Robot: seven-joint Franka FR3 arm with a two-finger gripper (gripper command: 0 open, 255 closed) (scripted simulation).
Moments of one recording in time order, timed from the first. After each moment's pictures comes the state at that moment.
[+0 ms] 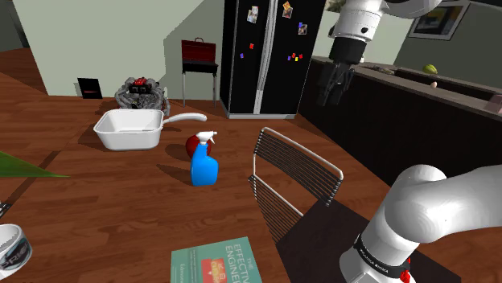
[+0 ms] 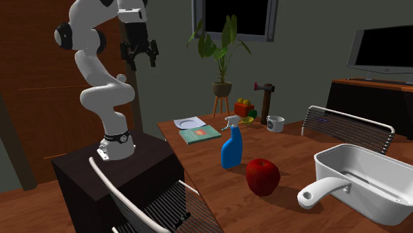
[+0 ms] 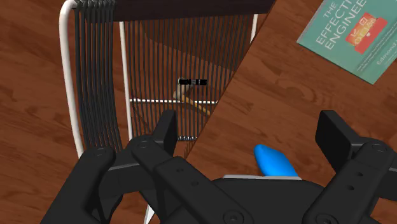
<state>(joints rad) -0.02 -0.82 -0.02 -2.26 0.10 1.42 0.00</state>
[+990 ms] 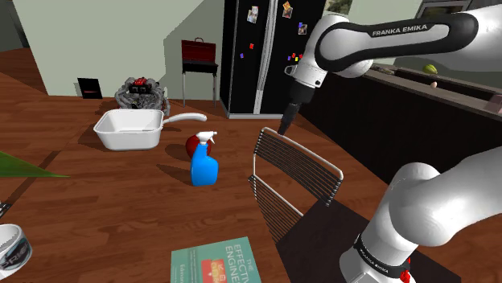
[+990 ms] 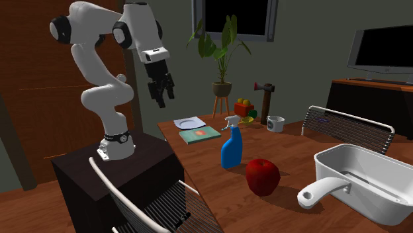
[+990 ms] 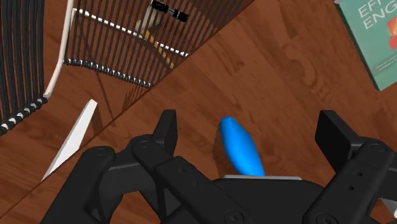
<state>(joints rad) 0.11 -0.63 -0.13 -2.50 0.13 1.99 -0.43</state>
